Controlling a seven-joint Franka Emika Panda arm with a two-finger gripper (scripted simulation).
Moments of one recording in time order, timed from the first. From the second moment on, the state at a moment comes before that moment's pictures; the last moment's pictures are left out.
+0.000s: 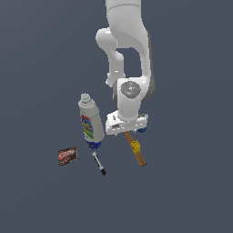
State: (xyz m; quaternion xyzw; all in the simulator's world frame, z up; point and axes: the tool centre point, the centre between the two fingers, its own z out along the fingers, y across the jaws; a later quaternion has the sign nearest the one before) arm -0.017 0.047 0.069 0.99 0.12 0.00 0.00
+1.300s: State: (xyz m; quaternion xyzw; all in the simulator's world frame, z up) arm -0.019 0.057 0.018 0.99 0.12 0.00 0.00
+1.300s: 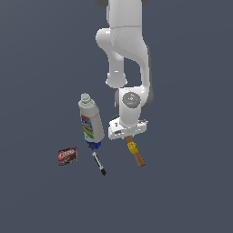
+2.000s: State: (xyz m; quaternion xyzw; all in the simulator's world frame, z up) arm -0.018 0.059 0.029 0.99 0.12 0.00 0.00
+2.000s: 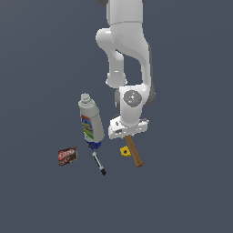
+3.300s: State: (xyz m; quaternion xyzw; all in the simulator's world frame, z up) arm 0.031 0.114 0.251 0.99 0.12 0.00 0.00
